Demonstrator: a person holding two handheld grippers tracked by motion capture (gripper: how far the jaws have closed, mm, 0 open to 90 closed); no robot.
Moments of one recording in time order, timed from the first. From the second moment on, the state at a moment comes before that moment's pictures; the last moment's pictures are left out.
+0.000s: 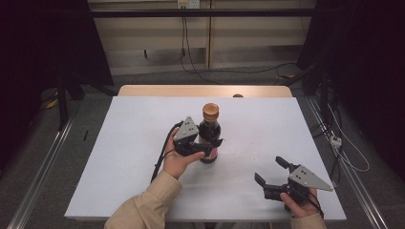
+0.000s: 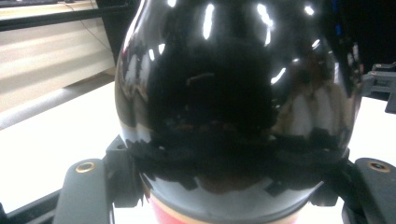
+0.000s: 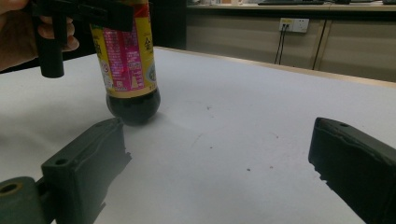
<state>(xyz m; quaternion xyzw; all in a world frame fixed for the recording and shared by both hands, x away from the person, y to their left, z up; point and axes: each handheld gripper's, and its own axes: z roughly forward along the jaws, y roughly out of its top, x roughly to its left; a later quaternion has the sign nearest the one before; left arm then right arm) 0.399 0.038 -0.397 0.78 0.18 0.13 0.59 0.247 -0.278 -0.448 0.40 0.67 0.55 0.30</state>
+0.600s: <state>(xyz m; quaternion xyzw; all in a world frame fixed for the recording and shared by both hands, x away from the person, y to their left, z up) 0.426 0.036 -0.401 0.78 0.19 0.13 0.58 0.247 -0.280 -0.449 0.40 0.67 0.55 0.30</state>
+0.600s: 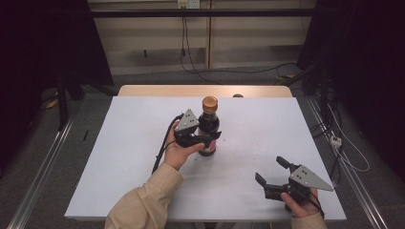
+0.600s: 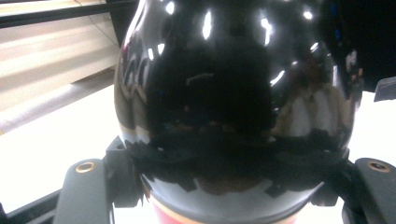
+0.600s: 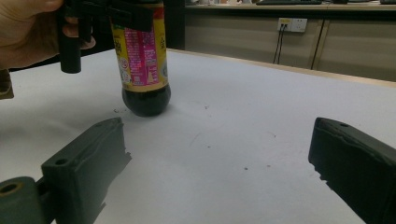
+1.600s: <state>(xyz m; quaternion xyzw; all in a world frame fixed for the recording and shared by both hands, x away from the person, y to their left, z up) 0.455 0.030 -0.404 0.78 0.20 0.15 0.57 0.247 -0.281 -0.449 0.40 0.67 0.55 0.30</state>
